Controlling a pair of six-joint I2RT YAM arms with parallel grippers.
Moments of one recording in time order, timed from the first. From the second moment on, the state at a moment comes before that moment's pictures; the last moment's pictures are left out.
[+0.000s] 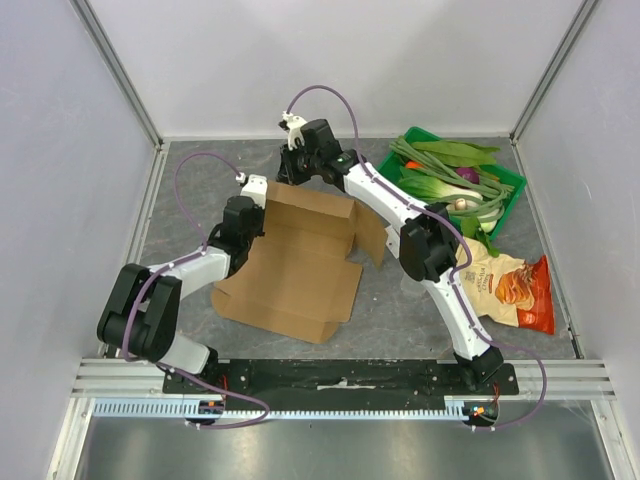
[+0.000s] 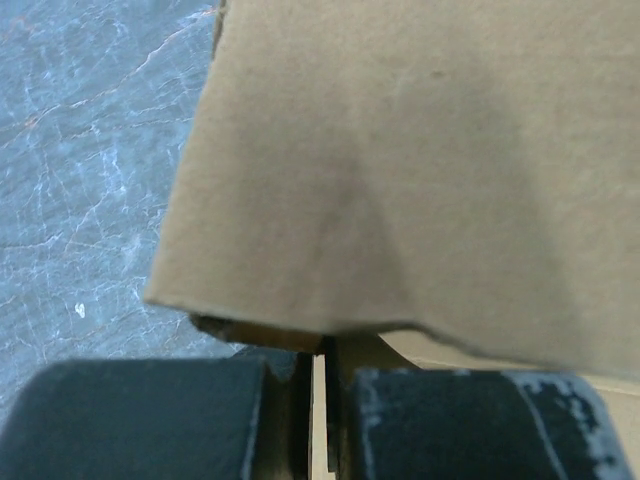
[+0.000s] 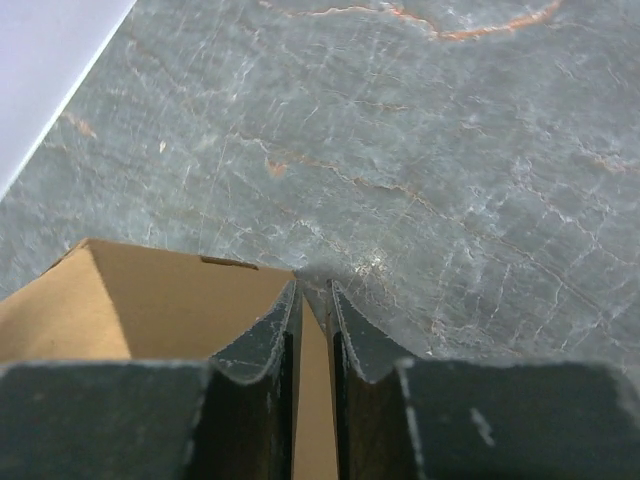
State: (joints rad) left arm -0.35 1.48 0.68 0.35 -0.29 0.06; right arm 0.64 2.43 2.30 -0.38 -0.30 0.27
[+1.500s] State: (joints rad) left arm -0.34 1.51 0.74 0.29 -0.28 0.02; right arm 0.61 2.38 1.96 0.11 -0.53 0.56
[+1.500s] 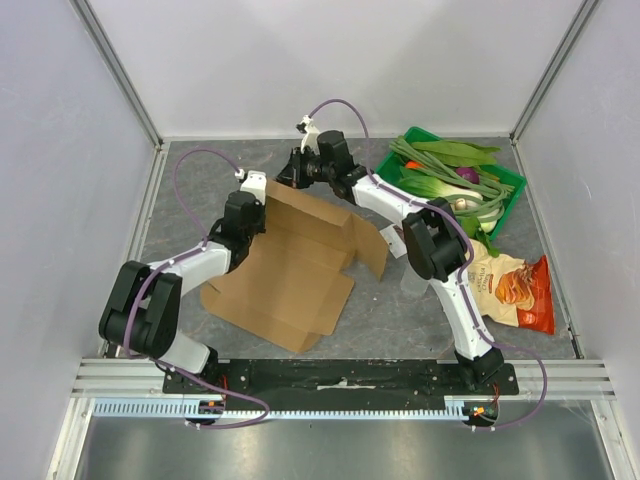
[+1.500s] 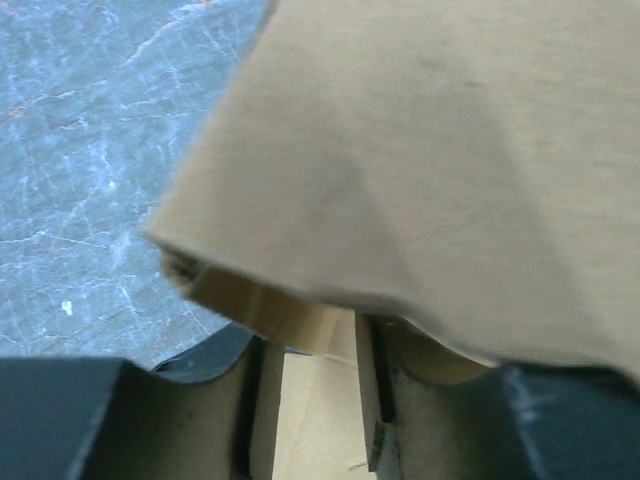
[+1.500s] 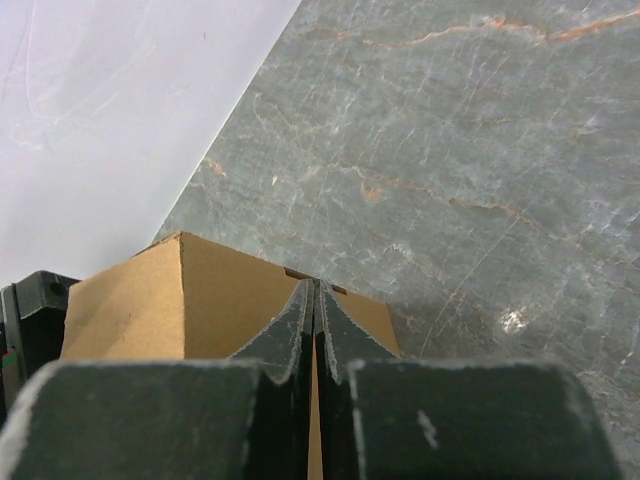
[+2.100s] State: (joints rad) left arm -0.37 1.09 0.48 0.24 -0.36 -0.29; right arm 0.63 2.37 1.99 -0.10 -0.55 0.44
